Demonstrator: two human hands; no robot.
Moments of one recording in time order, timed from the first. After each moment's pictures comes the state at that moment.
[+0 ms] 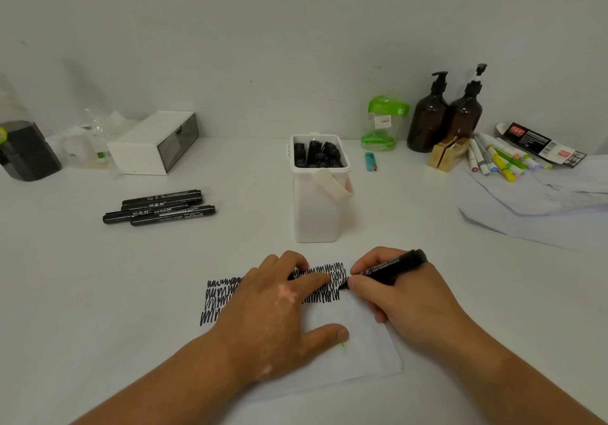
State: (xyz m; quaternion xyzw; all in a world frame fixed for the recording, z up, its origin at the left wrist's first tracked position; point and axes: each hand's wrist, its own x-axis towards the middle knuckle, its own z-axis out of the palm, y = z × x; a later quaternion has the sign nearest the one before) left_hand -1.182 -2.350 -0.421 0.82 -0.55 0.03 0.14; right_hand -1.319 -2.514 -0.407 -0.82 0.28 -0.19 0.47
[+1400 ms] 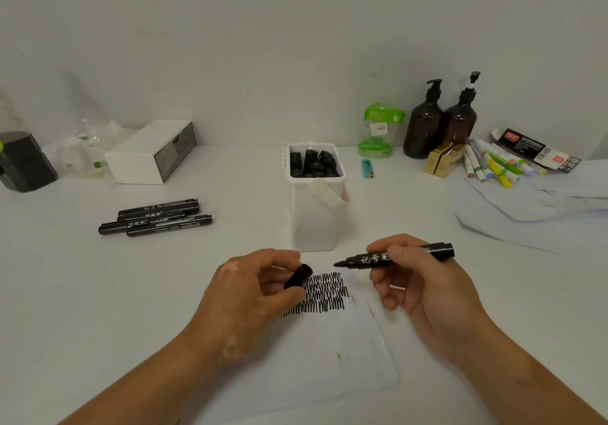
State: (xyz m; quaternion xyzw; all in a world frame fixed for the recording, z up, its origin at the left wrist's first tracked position) left_hand -1.160 -2.347 -0.408 0.74 -0.37 -0.19 0.53; right_hand -1.324 -2.525 -0.395 -0.59 0.19 -0.27 0.73
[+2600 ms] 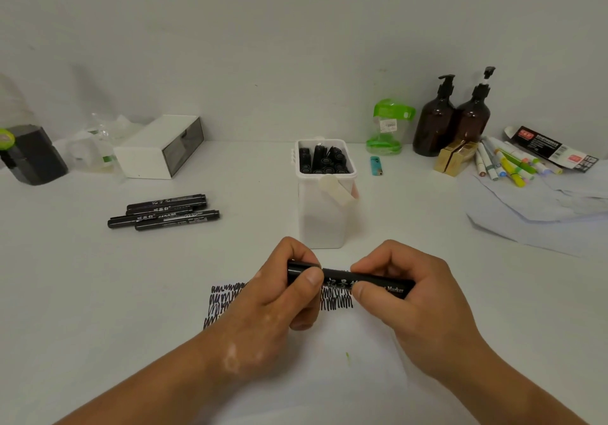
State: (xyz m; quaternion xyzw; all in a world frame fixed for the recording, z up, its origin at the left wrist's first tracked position) left_hand -1.176 -2.347 -0.404 0.54 -0.46 -0.33 0.63; right_hand -1.321 -2.482 -0.380 -0.78 0.18 -0.29 0.52
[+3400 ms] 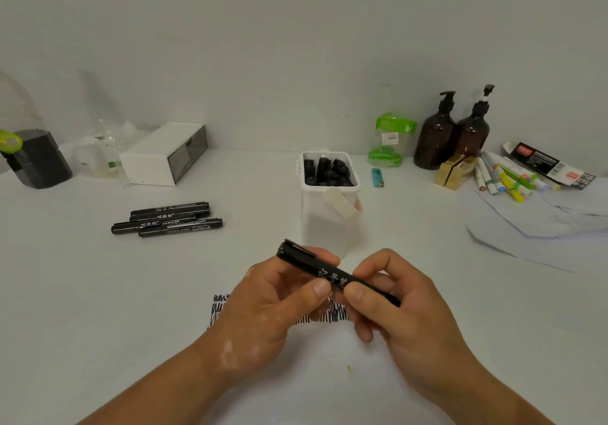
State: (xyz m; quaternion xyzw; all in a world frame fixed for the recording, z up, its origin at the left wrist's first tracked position) left_hand -1.172 -2.349 -0.400 0.51 -0.43 -0.32 0.67; right_hand -1.313 -2.479 -0.386 -0.68 0.14 -0.25 0.68
